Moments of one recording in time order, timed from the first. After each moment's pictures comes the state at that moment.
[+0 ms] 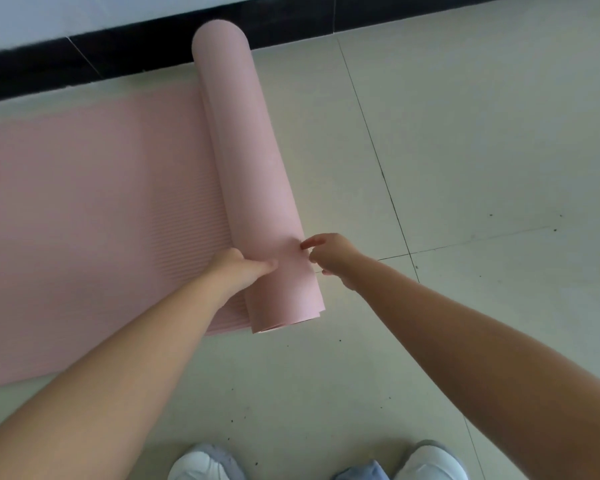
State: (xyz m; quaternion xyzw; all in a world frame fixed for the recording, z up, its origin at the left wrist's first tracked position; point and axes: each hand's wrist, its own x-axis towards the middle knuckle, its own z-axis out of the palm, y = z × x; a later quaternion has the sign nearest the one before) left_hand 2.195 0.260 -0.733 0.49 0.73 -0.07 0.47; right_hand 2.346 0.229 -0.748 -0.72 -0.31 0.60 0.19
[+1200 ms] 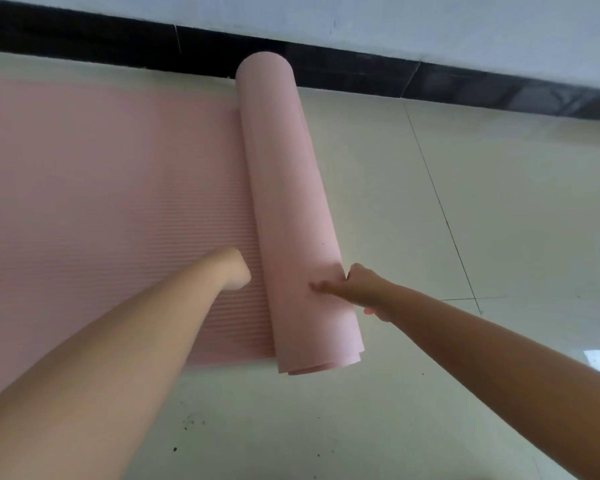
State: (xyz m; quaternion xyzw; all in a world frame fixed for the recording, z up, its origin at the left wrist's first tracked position) left_hand 2.010 0.328 -0.735 0.65 0.64 -0.20 0.36; right_hand 2.189 0.261 -0.736 -0.78 -0.32 0.53 0.05
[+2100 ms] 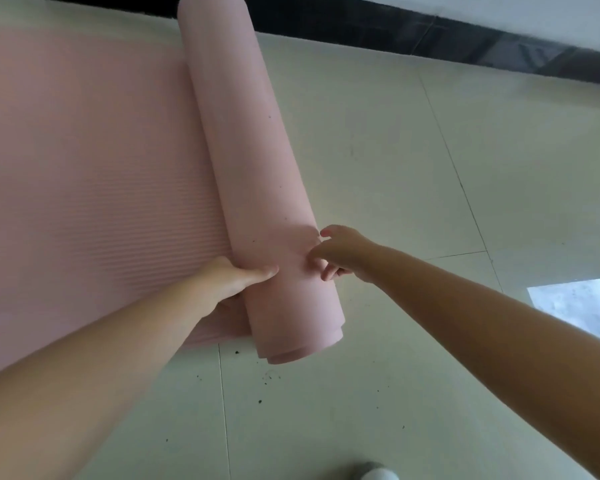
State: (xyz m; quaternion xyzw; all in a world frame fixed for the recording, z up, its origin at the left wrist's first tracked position) left_hand 1.882 0.322 -0.766 0.41 0.62 -0.04 0.66; right_hand 2.047 0.301 -0.715 -0.80 -0.31 0.51 0.02
